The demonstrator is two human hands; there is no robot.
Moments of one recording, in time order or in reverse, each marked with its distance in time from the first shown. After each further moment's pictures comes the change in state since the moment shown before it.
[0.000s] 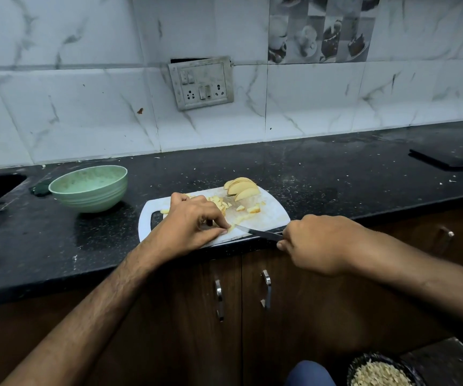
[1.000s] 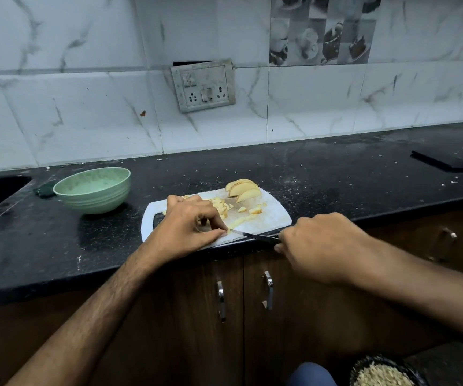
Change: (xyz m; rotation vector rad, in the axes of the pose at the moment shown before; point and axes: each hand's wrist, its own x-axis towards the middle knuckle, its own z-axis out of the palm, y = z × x) left_hand -0.005 -0.001 -0.003 -0.028 0.043 -0.061; right_hand -0.013 -0.011 -0.007 -0.162 0.069 -0.064
